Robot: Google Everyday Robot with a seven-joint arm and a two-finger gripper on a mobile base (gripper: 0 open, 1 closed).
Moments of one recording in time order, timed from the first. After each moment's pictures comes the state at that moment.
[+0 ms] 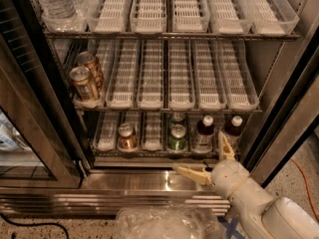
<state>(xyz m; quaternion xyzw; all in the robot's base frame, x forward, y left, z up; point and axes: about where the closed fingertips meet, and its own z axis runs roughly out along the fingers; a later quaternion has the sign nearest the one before) 0.495 -0.121 0.720 -0.23 0.68 0.18 0.67</state>
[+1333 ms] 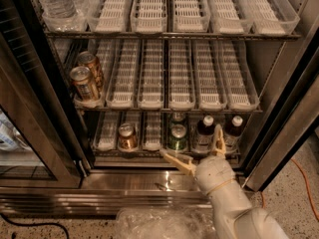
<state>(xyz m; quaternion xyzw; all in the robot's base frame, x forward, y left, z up) 0.503 -0.103 0.758 -0.16 0.63 0.13 0.75</state>
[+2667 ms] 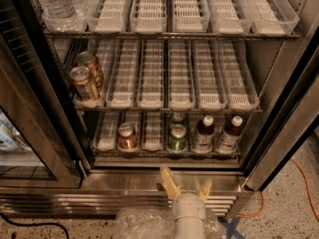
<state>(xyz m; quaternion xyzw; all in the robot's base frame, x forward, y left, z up) 0.484 -0.106 0.595 0.18 0.68 0.14 0.70</state>
